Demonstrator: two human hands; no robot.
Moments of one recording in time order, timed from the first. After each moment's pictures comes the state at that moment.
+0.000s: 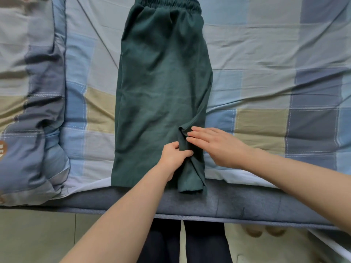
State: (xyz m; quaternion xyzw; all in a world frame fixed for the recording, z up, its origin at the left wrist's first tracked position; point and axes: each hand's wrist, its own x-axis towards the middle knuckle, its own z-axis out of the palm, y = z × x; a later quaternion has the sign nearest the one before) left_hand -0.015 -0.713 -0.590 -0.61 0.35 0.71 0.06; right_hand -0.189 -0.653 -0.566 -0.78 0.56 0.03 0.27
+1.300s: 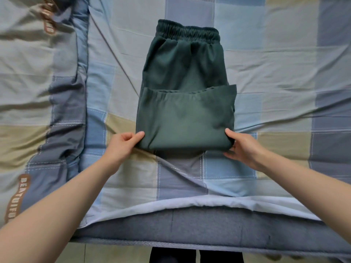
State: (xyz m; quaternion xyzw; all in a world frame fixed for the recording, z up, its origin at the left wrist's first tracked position) left_hand 0.094 -0.897 -0.588 -0.61 0.54 0.59 0.00; right_hand -0.201 -0.718 -0.588 0.09 0.67 -0.36 0.64
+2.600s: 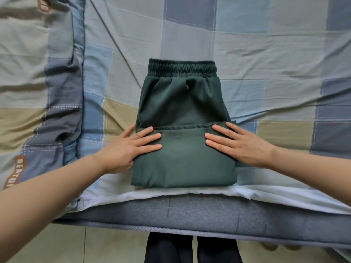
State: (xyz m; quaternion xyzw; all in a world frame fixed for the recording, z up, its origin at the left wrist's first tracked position) left_hand 0.123 -0.881 -0.580 -0.06 0.93 0.19 0.30; right_hand -0.216 -0.684 -0.581 -0.85 0.47 0.19 0.14
